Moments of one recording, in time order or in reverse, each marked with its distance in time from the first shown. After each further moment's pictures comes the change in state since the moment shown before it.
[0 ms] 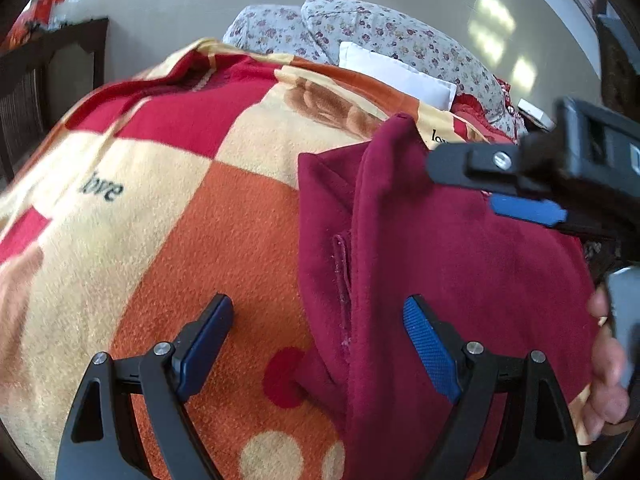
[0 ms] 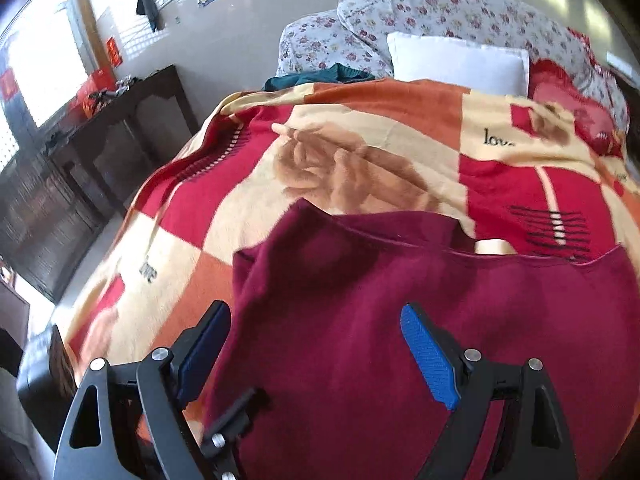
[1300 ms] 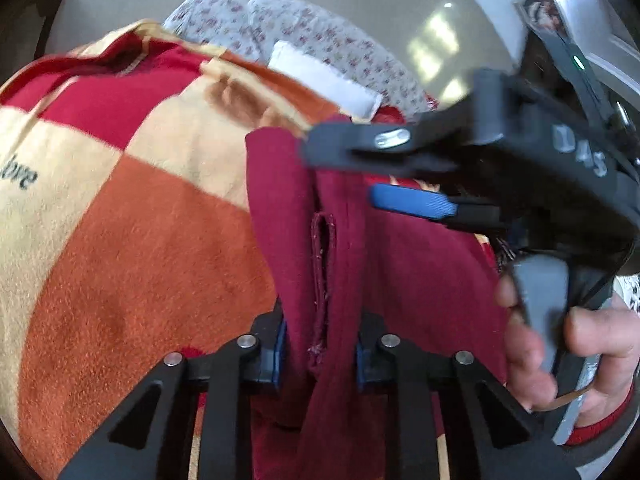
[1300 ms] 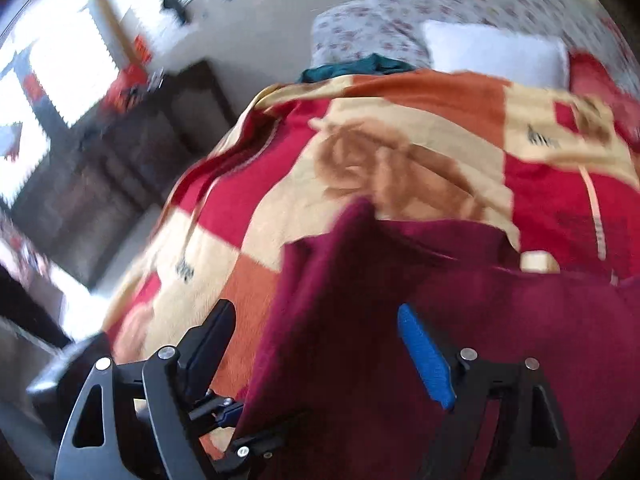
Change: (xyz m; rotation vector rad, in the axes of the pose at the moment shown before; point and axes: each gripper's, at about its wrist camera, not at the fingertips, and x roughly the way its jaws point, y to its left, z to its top) left arm -0.012 -0.012 -0.003 -0.005 -0.022 -0.356; right arm 0.006 0.012 0.013 -0.072 0.044 0.137
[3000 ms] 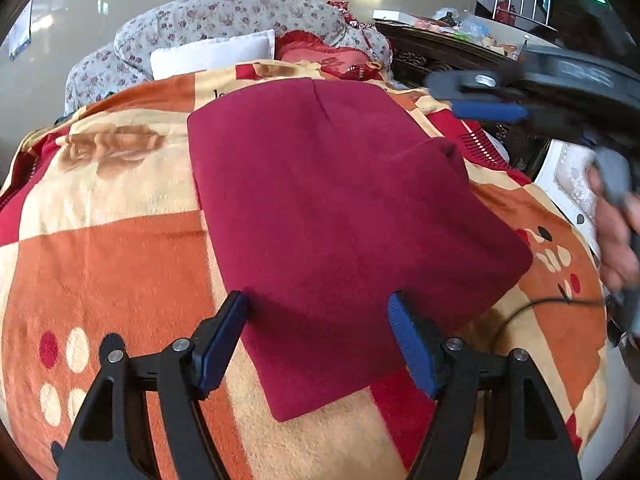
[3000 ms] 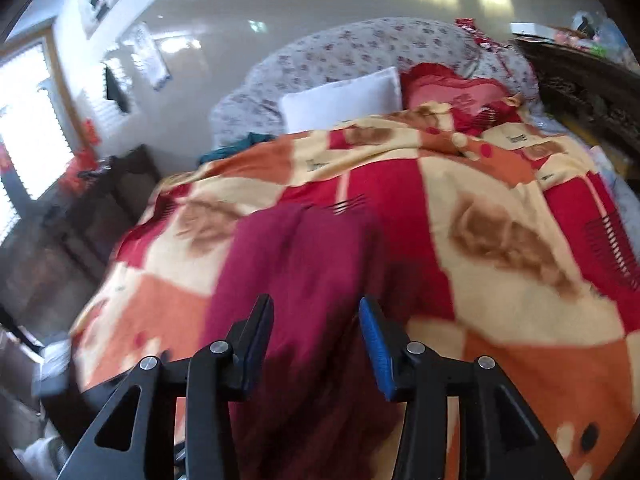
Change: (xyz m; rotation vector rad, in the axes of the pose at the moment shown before) left arm 0.059 -0.194 -0.079 0.459 0.204 0.175; right arm -0.207 -0.195 -0.132 0.211 -0.261 -0.146
